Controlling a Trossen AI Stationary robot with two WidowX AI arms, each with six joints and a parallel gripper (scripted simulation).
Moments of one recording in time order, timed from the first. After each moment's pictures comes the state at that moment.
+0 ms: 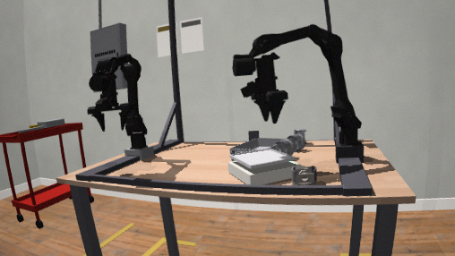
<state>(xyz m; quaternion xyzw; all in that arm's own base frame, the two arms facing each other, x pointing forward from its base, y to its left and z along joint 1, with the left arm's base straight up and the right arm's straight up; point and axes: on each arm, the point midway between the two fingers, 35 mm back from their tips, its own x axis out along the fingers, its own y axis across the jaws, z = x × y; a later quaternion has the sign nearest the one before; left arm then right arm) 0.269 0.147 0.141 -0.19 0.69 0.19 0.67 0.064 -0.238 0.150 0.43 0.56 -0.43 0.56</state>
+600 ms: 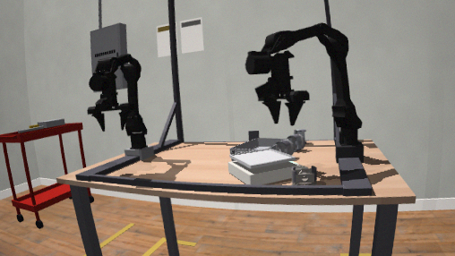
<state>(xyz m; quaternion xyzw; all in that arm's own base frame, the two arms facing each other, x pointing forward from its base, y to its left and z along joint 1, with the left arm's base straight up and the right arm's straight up) 0.217 0.192 0.138 -0.28 0.66 0.27 0.65 0.064 -0.238 0.150 0.43 0.56 -0.43 0.56</state>
